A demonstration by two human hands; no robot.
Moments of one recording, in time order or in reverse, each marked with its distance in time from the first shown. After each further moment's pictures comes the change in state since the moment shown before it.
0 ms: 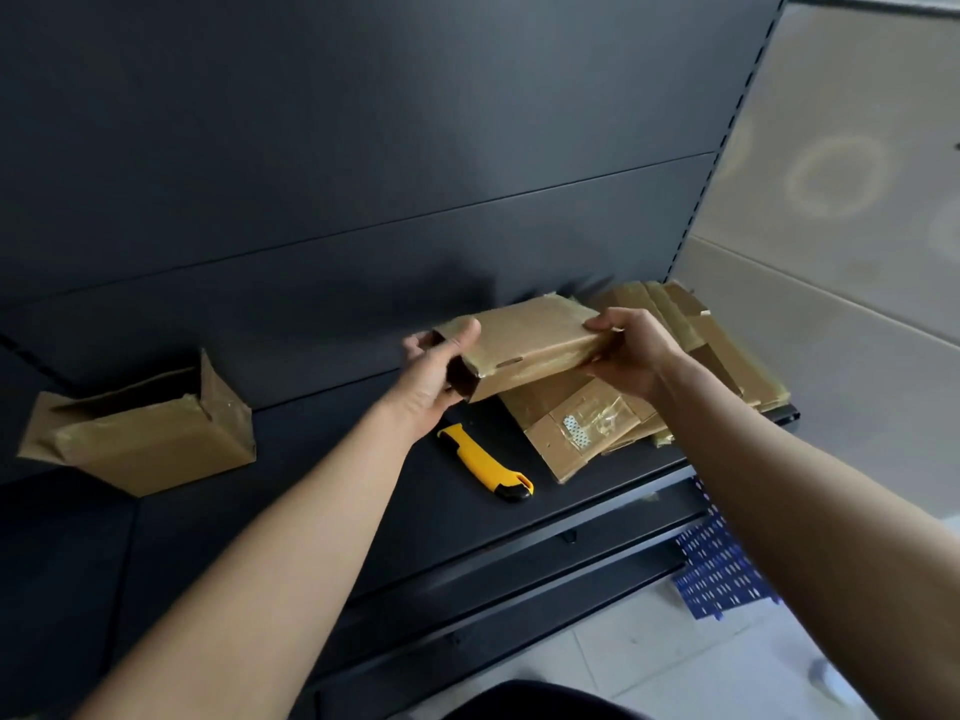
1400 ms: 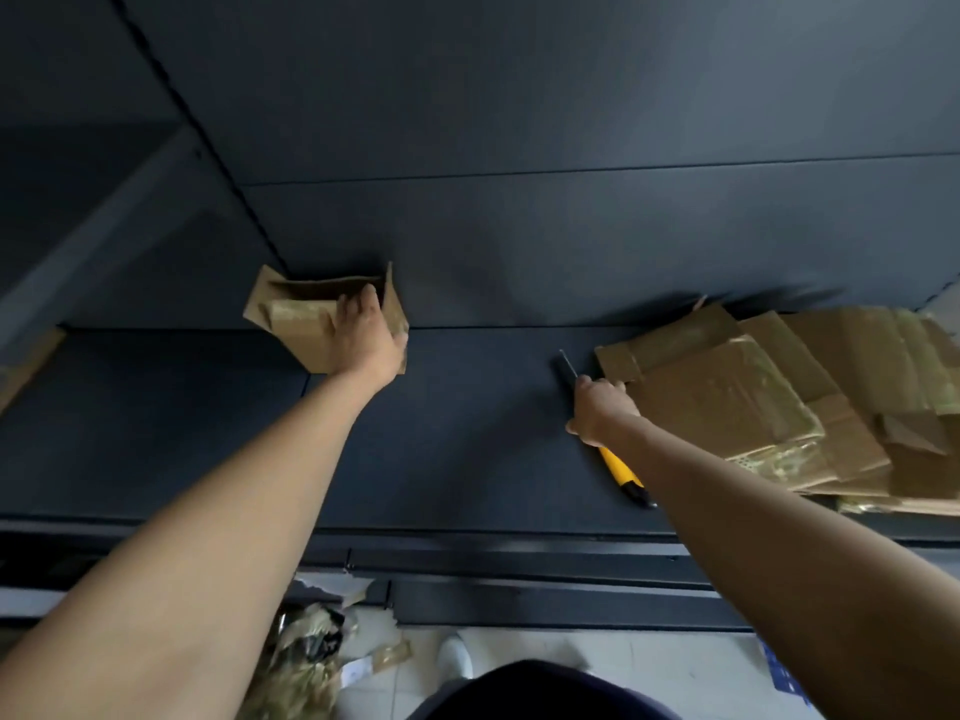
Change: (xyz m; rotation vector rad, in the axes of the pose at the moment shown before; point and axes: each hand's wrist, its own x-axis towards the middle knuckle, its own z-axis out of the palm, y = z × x) left_hand -0.043 0.036 -0.203 1.466 0.870 0.096; right_hand 0.062 0.163 0.113 -2.044 -0.129 -0.148
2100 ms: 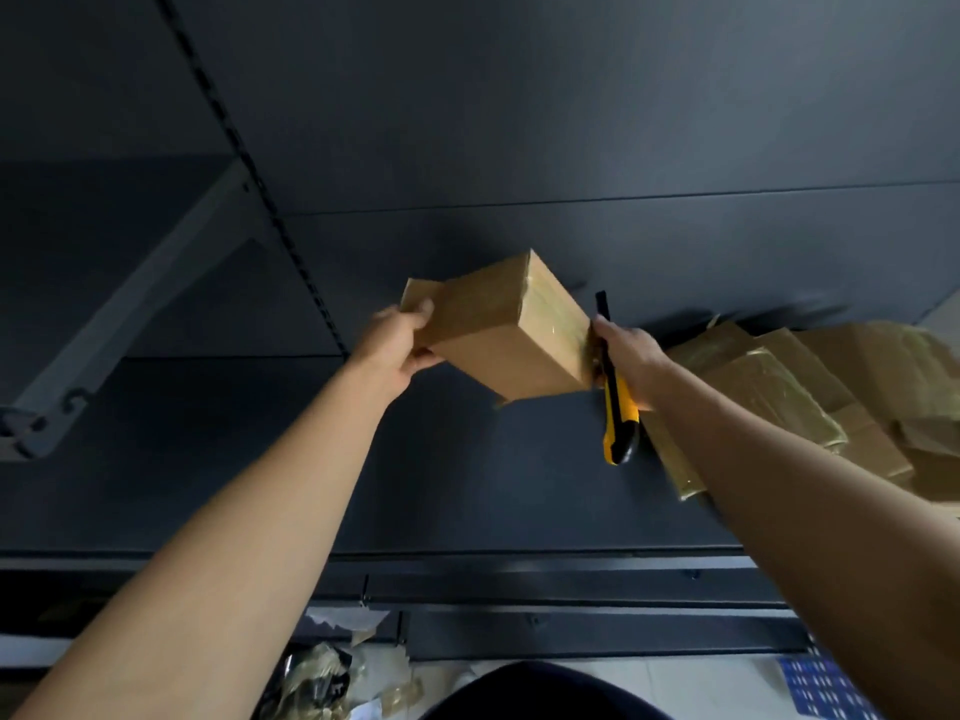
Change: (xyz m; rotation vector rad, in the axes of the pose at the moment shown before) left_hand 0.000 0.004 -0.045 -1.425 -0.363 -0.335; right_hand 0.004 -0.025 -0.066 1.420 0.068 0.148
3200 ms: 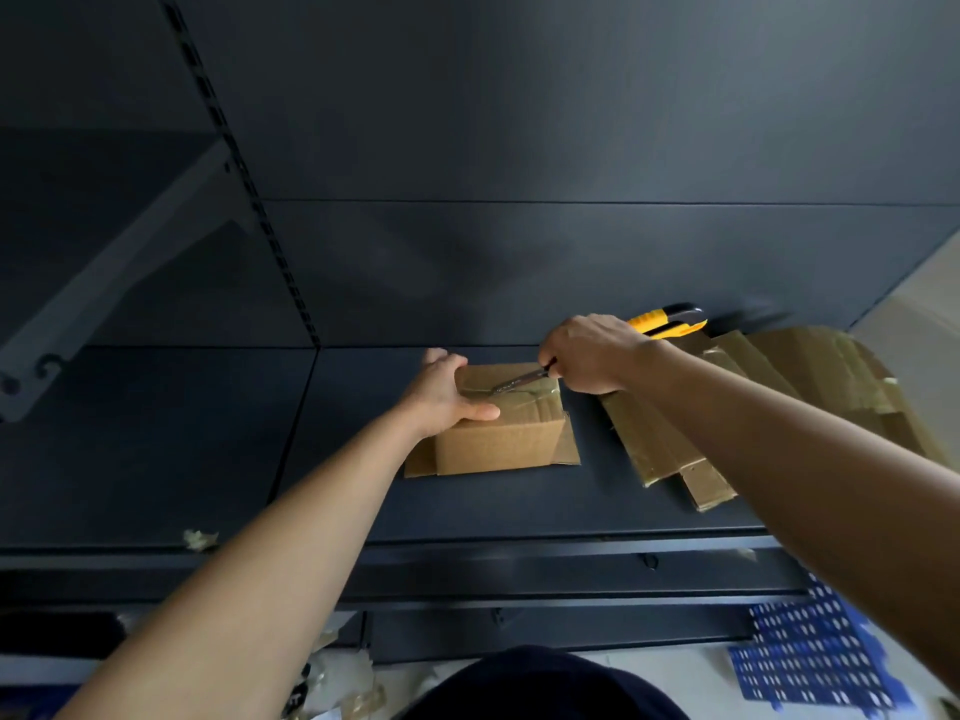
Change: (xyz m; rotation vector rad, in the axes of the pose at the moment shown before) left_hand -0.017 -0.072 0.017 1.034 -0.263 0.263; right_hand -0.068 -0.040 0.008 -1.772 -0.238 -0.761
